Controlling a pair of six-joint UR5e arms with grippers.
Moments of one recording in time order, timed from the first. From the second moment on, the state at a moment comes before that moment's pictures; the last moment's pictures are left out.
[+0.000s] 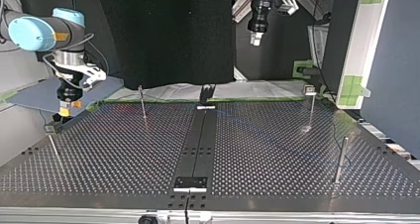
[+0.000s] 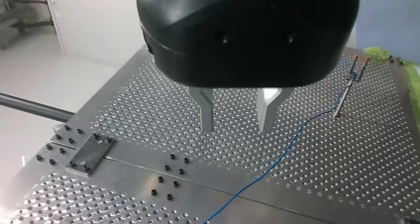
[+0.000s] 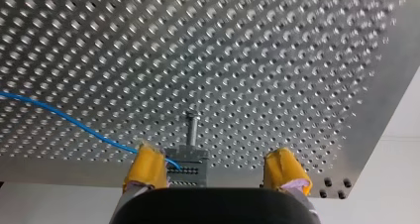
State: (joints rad) left arm -0.51 -1.63 -2.53 -2.14 -1.94 -1.86; right arm 1.76 -1.30 1.73 -0.43 1.60 1.53
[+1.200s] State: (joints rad) left arm -0.51 -1.76 -2.40 -2.13 -2.05 -1.78; right arm 2.12 -1.10 1.80 -0.53 1.85 1.43
